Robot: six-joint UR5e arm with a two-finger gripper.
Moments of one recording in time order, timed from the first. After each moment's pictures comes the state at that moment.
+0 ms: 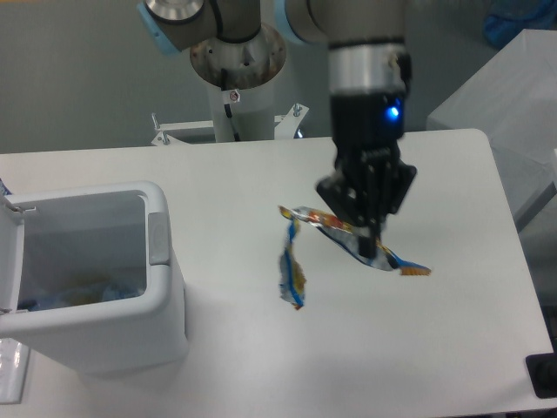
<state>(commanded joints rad) 2.48 -1.71 -1.44 -0.69 1.21 -0.24</state>
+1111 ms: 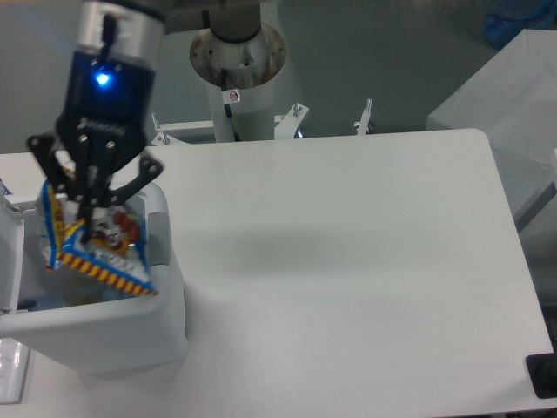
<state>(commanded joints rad) 2.11 -1.75 -1.48 -0.66 1.19 0.02</state>
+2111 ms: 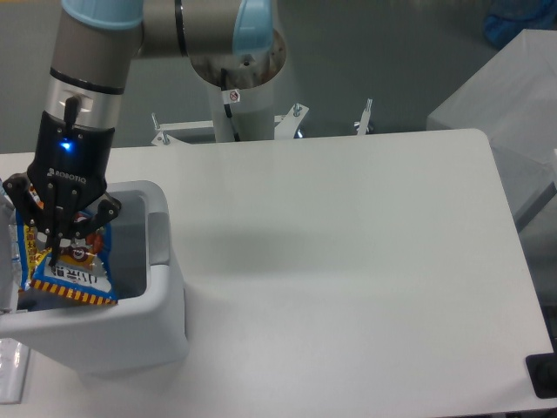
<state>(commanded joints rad) 2.07 -1.74 -1.62 -0.66 1.20 -0.03</state>
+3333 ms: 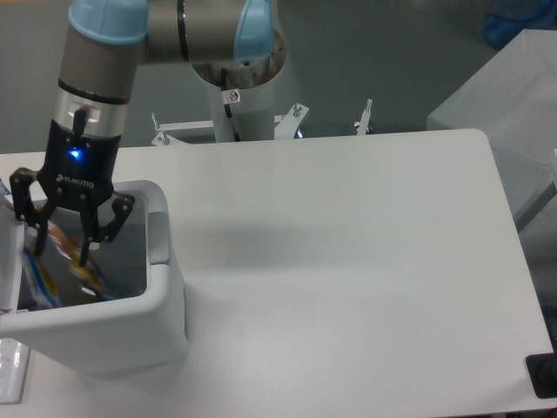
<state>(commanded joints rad) 2.08 -1.71 -1.63 -0.66 1.20 -0.02</state>
